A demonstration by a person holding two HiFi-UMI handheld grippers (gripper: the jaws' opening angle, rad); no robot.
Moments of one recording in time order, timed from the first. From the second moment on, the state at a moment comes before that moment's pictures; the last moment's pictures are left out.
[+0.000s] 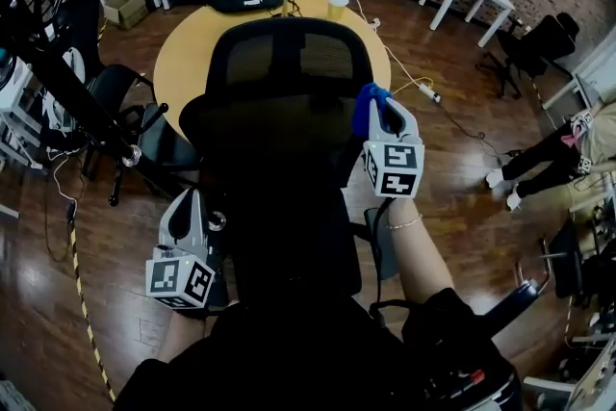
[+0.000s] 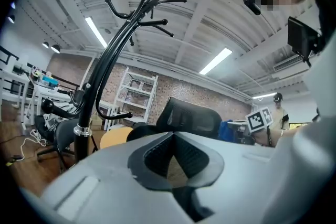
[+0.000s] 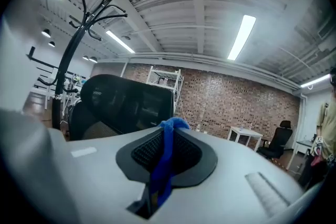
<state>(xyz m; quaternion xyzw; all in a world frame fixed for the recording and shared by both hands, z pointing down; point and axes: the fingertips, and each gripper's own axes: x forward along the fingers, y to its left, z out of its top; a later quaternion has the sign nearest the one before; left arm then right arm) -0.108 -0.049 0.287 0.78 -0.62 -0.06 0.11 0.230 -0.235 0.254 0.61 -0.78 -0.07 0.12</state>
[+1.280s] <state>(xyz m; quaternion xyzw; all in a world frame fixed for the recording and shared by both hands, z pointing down) -0.188 0.014 0.301 0.71 -0.69 -0.05 0.11 -0.051 -0.241 0.288 0.43 -0.87 -0.17 0.15</state>
